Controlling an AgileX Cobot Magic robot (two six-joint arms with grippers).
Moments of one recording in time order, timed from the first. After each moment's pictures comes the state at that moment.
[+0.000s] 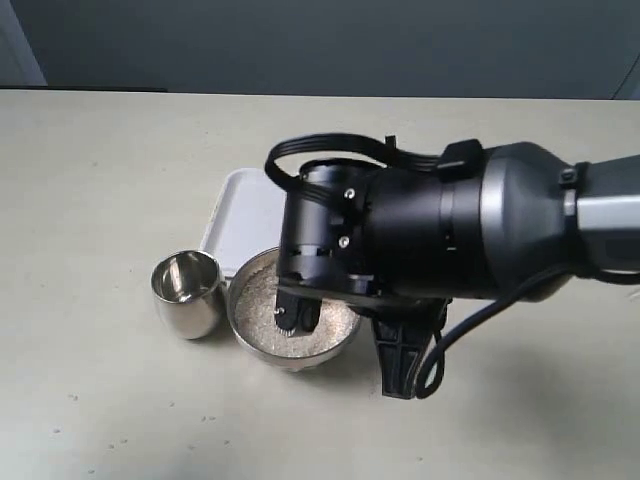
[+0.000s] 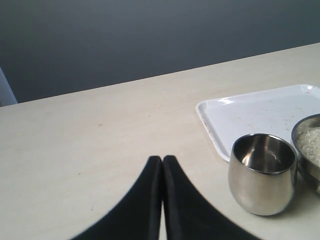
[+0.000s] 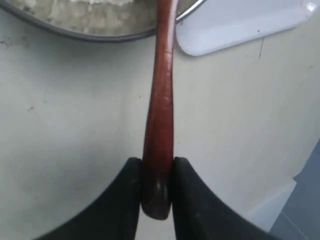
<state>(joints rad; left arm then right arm) -0.32 0.00 0.00 -0.18 0.25 0.27 1.21 1.79 -1.12 -0.61 1.22 -0.02</state>
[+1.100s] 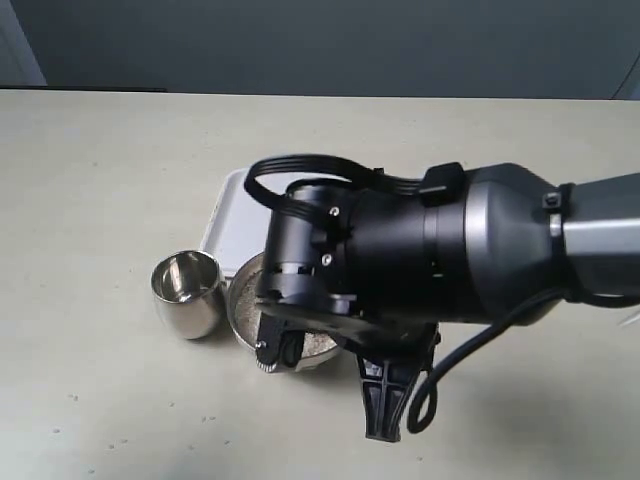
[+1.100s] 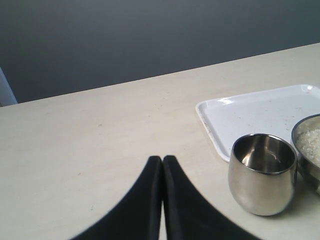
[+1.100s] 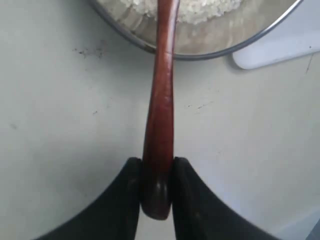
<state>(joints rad) -0.32 0.00 0.00 -0.18 0.25 0.27 1.25 1.79 -1.12 -0.49 1.22 -0.05</state>
